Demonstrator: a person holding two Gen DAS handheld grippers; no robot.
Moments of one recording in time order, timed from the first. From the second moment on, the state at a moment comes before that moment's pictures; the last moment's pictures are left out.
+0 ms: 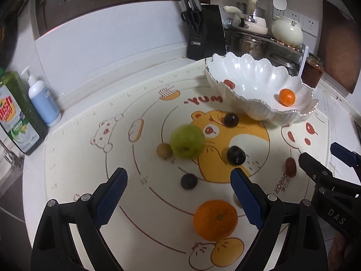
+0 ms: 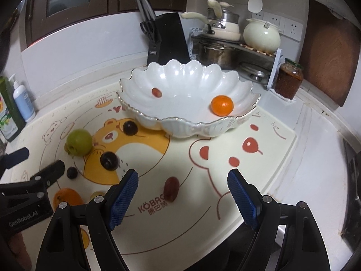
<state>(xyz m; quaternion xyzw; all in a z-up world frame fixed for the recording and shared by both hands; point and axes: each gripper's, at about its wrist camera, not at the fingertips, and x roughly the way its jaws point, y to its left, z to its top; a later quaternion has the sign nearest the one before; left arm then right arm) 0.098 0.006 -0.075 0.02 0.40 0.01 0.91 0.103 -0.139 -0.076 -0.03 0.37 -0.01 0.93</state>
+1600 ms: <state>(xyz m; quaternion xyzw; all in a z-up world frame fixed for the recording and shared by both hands) 0.084 -0.015 -0.124 -0.01 0.45 -0.02 0.89 0.122 -0.141 -0.120 -0.04 0.40 -0.01 0.92</state>
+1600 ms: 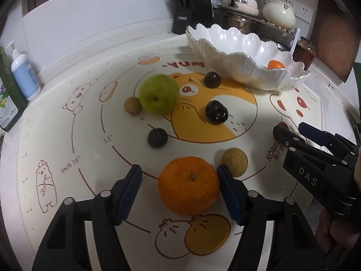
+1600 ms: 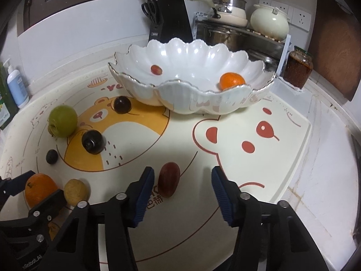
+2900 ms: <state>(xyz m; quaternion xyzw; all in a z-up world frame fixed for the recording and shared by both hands) 0.089 -0.020 -0.084 0.00 0.41 -0.04 0.91 0.106 -0.145 -0.085 -0.02 0.36 0.02 0.93</state>
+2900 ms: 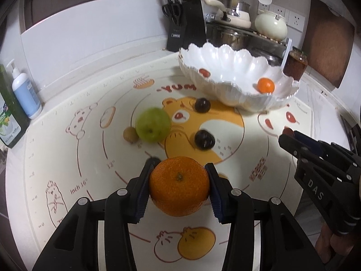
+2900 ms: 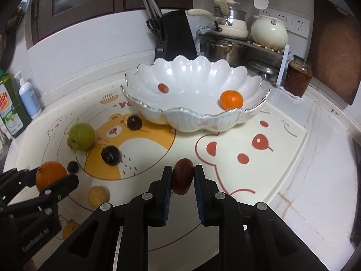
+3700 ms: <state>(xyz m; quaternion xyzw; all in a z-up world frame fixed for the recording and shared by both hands) 0.145 -0.054 -0.039 0.01 0.38 -0.08 0.92 0.127 -0.181 -0.043 0.00 0.33 -0.02 0.94</state>
